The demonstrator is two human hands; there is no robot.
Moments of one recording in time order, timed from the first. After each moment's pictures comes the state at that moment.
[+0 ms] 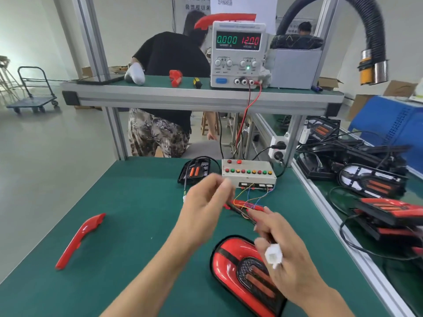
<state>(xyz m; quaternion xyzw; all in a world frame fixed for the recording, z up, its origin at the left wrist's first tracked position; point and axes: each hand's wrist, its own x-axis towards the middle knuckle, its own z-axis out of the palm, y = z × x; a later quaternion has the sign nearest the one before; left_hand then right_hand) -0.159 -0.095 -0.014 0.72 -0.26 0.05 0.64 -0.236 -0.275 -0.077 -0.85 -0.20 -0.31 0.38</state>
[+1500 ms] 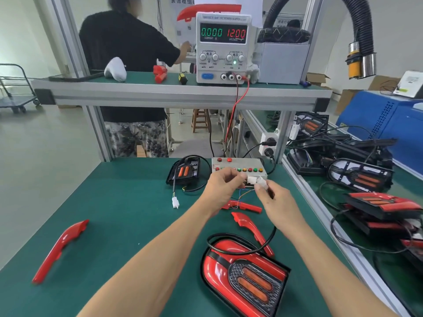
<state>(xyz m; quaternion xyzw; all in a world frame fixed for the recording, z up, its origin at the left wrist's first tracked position) -0.042 -0.186 -0.076 0.67 -0.22 -0.08 0.70 -0.142 -0.332 -0.071 -0.88 0.11 -0.18 0.44</state>
